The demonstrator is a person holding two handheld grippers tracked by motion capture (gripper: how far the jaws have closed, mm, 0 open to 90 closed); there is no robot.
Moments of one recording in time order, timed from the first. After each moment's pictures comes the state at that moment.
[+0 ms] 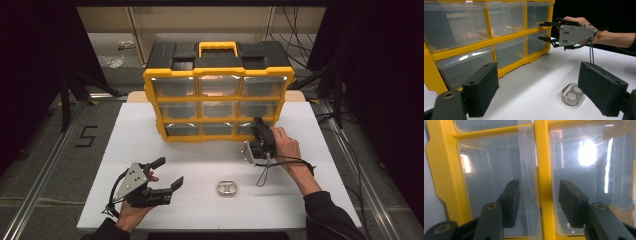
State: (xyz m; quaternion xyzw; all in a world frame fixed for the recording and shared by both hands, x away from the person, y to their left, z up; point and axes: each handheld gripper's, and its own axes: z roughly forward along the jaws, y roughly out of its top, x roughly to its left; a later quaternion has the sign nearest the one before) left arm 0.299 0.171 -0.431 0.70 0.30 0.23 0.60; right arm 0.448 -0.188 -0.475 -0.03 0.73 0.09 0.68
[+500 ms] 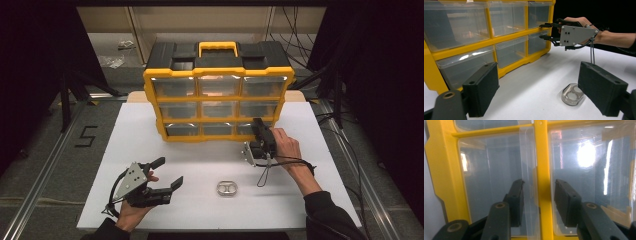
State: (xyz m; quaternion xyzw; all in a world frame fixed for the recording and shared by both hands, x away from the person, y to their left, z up) left arm 0.299 0.171 -0.431 0.70 0.30 0.23 0.60; right arm 0.446 -0.189 -0.475 -0.04 0.73 0.08 0.68
